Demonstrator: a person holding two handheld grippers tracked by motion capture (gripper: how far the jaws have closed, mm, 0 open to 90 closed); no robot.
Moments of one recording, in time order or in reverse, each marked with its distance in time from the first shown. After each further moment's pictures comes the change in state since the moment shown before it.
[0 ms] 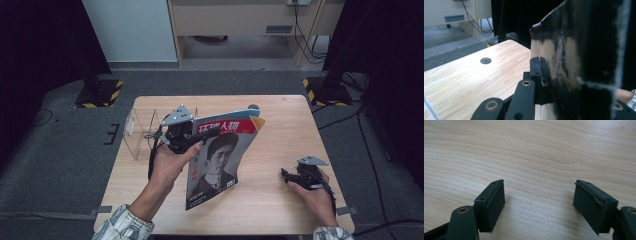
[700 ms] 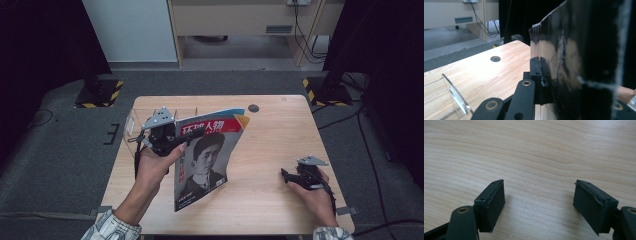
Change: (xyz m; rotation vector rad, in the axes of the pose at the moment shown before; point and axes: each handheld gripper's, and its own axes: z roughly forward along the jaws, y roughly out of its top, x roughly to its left) left arm 0.014 -0.010 -0.032 -0.025 0.032 -0.020; right arm 0.000 0.000 0.000 -0.001 0.001 0.001
